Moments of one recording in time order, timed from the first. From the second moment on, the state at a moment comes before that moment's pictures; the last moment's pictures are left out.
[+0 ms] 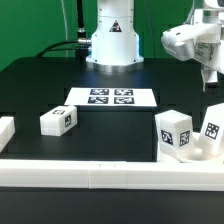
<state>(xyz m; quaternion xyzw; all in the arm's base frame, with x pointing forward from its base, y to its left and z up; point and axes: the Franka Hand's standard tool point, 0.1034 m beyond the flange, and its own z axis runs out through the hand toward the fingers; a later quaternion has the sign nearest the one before) 0.640 0.108 0.106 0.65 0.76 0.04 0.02</state>
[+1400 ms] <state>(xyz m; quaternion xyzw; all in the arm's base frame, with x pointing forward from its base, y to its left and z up) 0.634 0.110 0.070 0.55 0.83 0.03 0.02</state>
